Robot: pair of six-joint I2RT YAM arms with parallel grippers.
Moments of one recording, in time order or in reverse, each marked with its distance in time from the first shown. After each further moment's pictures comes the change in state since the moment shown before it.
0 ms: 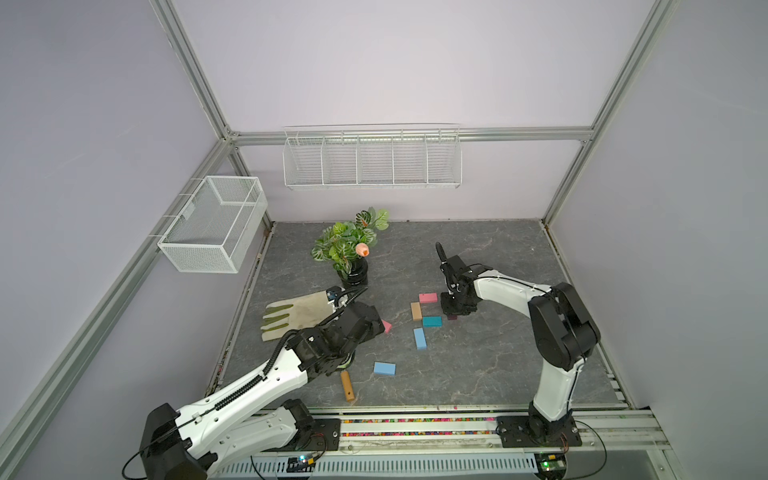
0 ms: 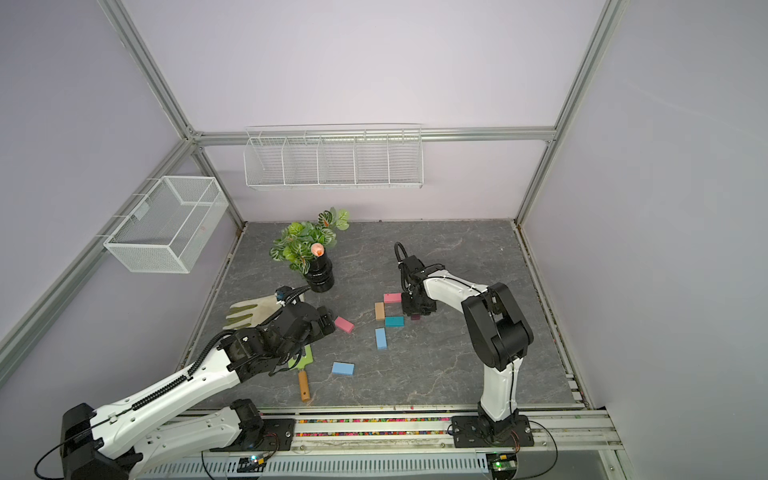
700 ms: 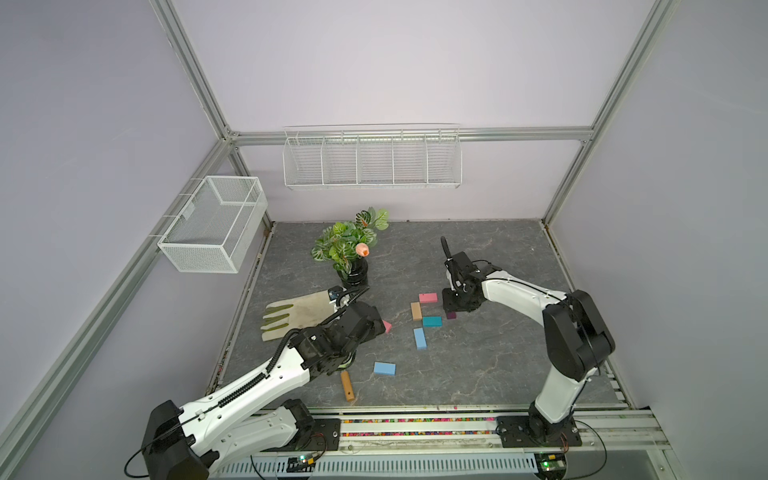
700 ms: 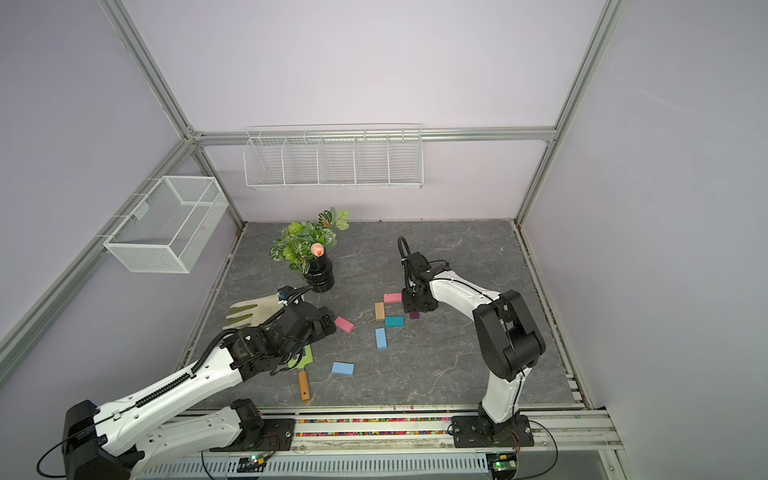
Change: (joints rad) left arm 0.000 0.017 0.000 0.004 0.000 0.010; right arm -0.011 -0.121 -0.040 0.024 -0.007 0.002
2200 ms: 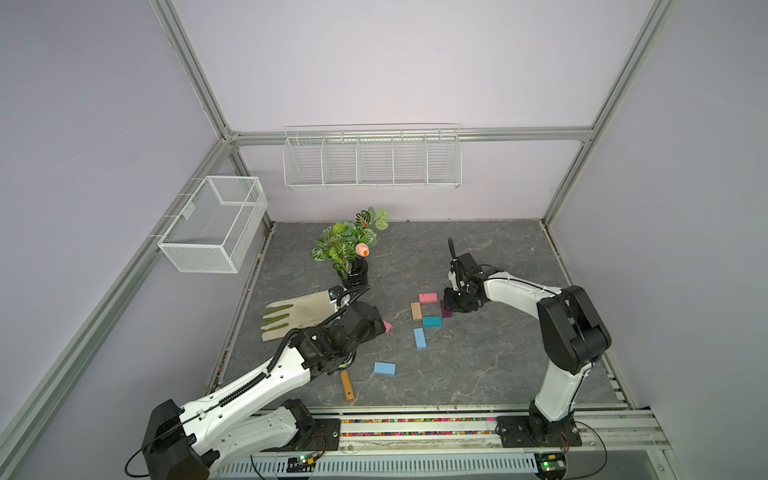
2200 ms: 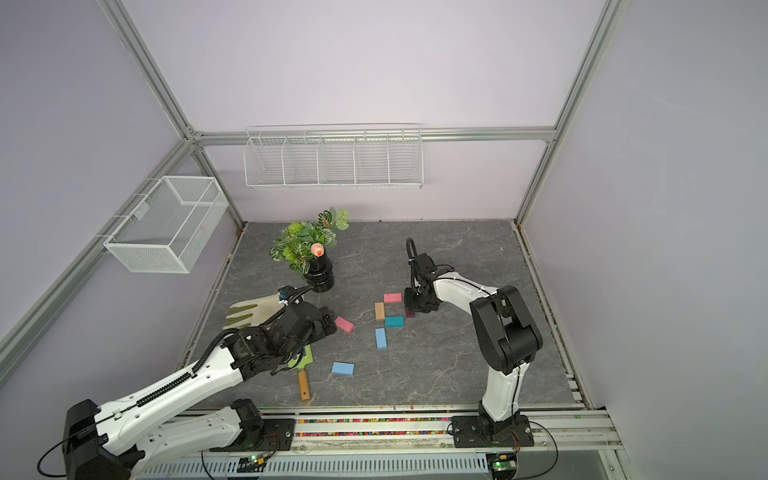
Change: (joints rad) left arm 0.000 0.004 0.000 0.004 0.000 0.004; right arm -0.051 0.066 -0.041 0.113 -0.143 0.033
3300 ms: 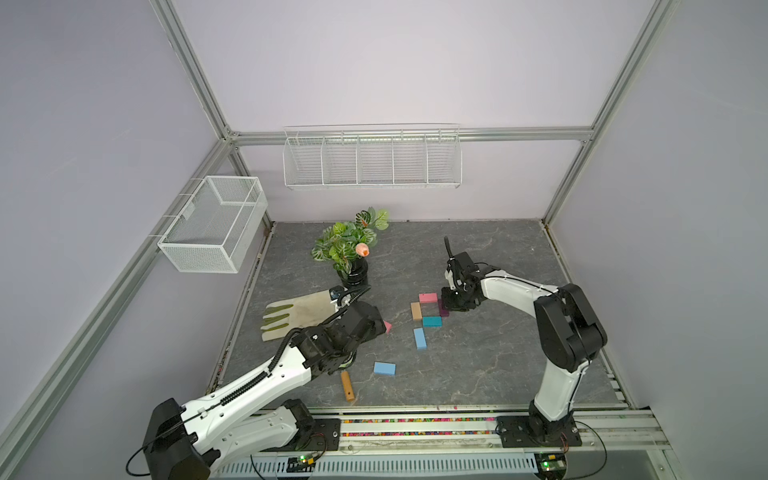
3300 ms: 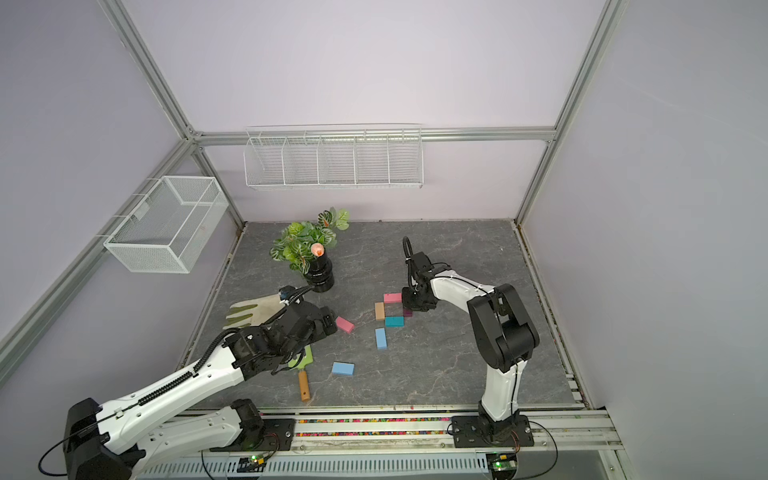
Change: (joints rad) left arm 0.000 0.008 0.000 0.003 0.000 0.004; right arm 0.015 0.015 0.035 -0.021 0.005 -0.033
